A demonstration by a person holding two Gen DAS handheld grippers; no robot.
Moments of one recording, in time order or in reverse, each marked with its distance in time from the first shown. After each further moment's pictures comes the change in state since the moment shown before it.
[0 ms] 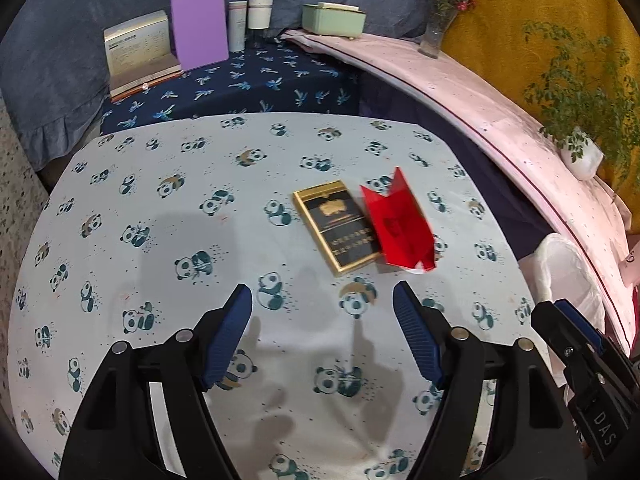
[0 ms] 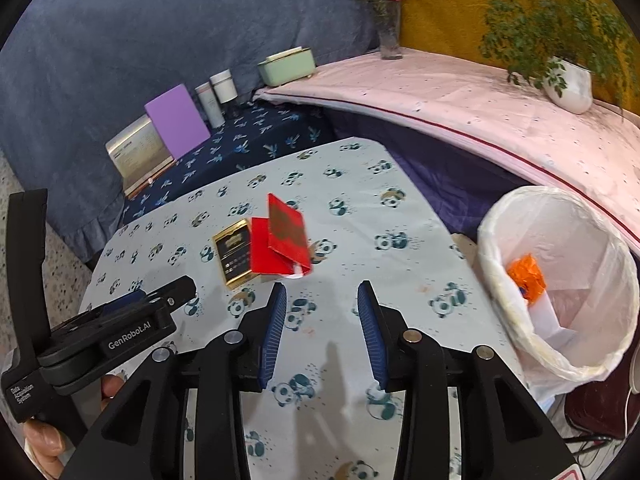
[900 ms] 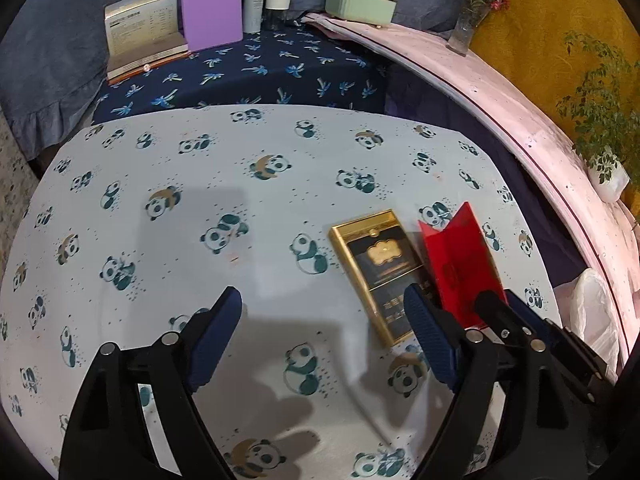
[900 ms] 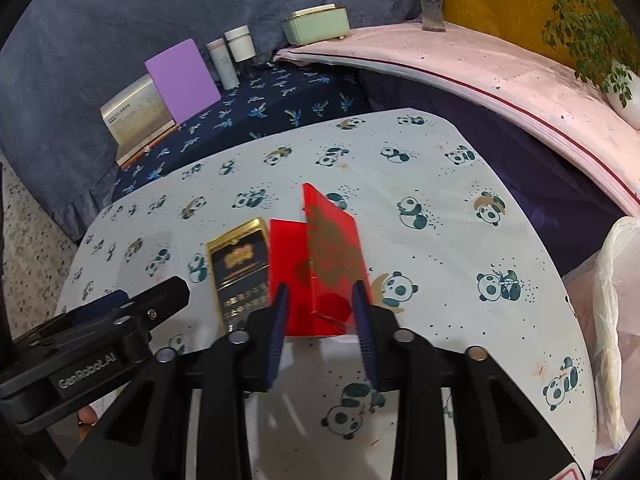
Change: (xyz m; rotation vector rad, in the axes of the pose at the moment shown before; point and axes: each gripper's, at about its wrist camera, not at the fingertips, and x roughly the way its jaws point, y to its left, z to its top) left arm 0.063 0.025 0.040 -0.044 0.045 0.011; right arm 0.121 0.036 0.030 -0.062 0.106 0.028
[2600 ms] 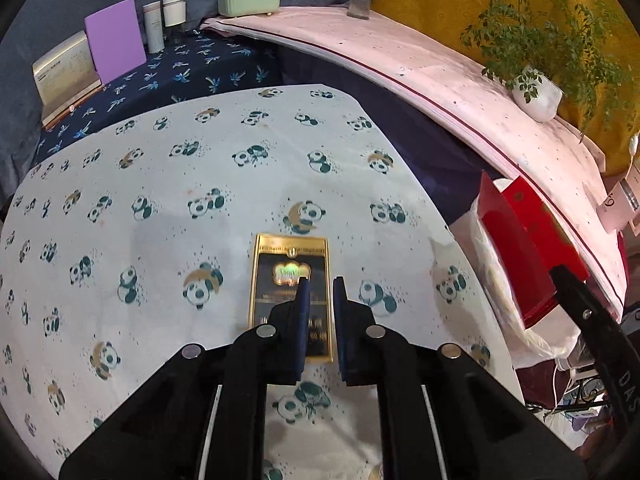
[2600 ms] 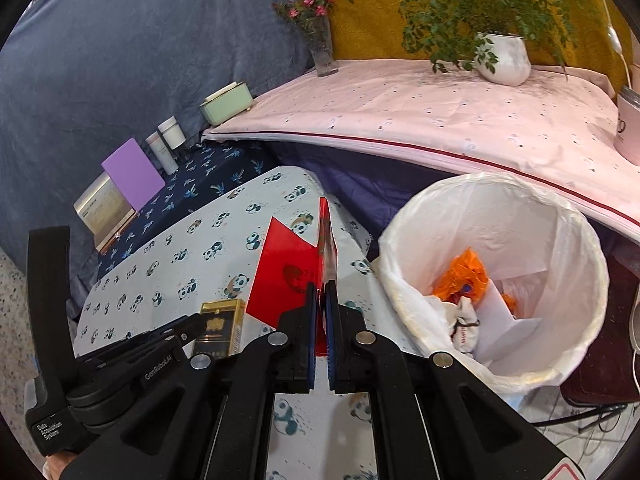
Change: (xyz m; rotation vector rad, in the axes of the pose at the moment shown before) left arm -0.040 -0.133 -0.068 0.213 0.041 -0.113; right arm -0.144 -0.129 -0.055 0.256 -0.191 -0.088
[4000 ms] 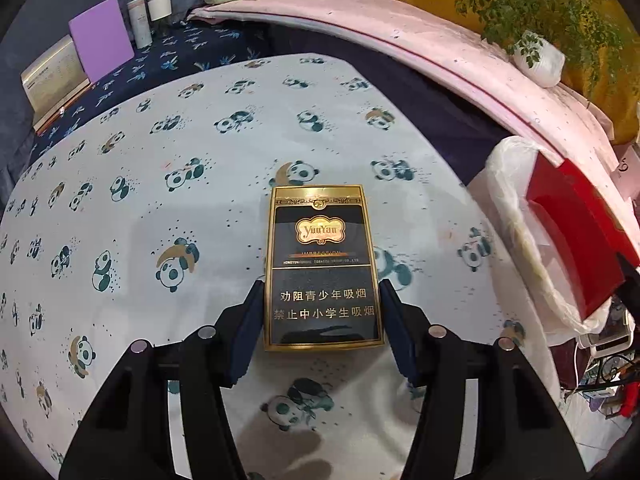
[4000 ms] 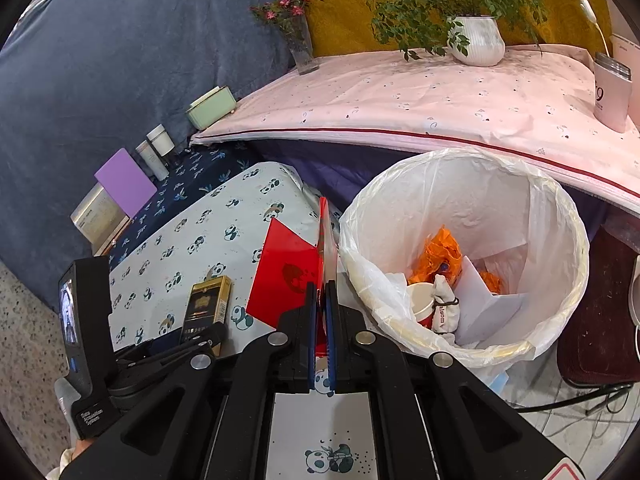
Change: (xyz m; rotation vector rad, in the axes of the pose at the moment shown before) left arm 0.030 -0.012 -0.018 0.069 0.042 0.025; right arm -0.012 -0.037 -0.014 0.059 0.006 0.001
